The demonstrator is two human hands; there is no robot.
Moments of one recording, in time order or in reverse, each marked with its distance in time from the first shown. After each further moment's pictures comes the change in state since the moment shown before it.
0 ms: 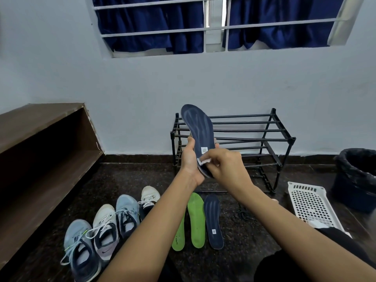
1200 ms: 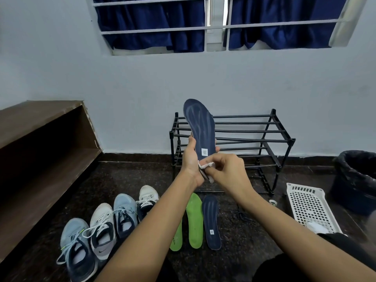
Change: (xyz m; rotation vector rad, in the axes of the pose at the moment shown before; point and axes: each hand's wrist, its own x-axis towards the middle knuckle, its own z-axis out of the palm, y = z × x) left_hand 0.005 -0.005 0.003 0.048 0.013 0.017; right_hand -0.005 -0.010 -0.009 0.259 -0.096 0.329
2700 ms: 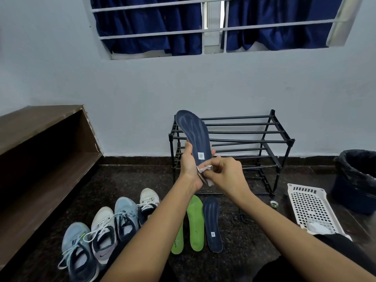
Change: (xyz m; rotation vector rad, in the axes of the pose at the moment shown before) left_hand 0.004 -0.005 -0.002 -0.025 0.059 0.030; right_hand 0.005 0.014 0.003 -0.002 -0.014 0.021
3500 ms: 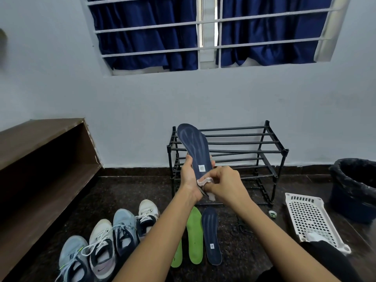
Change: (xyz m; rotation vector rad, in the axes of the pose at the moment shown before) left_hand -0.009 -0.002 0.014 -0.127 -0.014 -0.038; right_hand -0.004 -0.014 -0.021 -0.060 -0.104 0.097
